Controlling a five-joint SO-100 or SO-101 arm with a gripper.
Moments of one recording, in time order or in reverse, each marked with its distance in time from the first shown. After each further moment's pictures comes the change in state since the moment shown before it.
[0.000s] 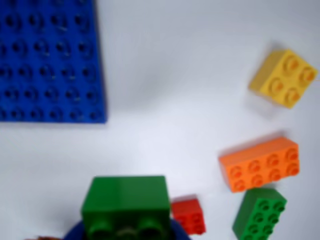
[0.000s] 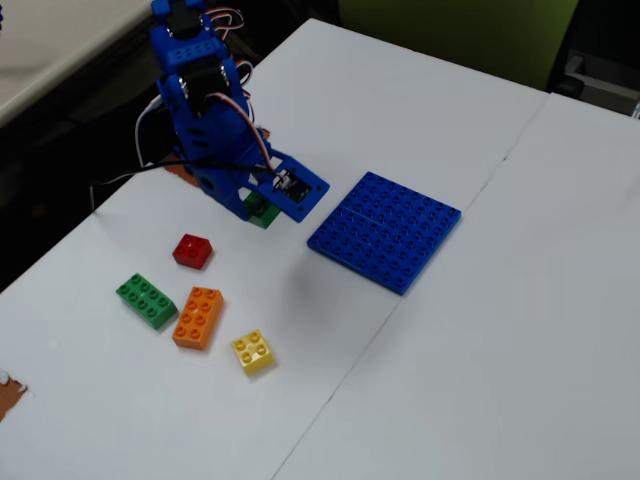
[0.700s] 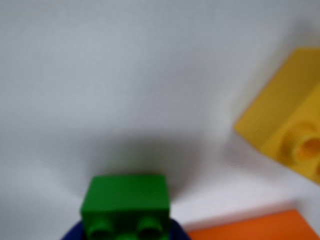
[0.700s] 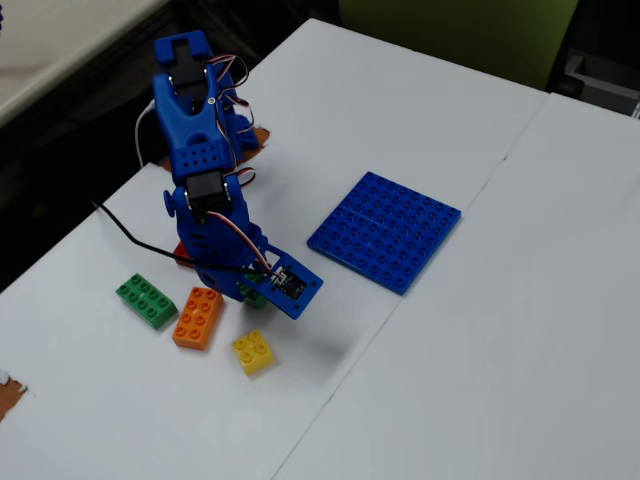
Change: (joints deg) arm 10.7 -27.6 -1.5 -21.7 -12.7
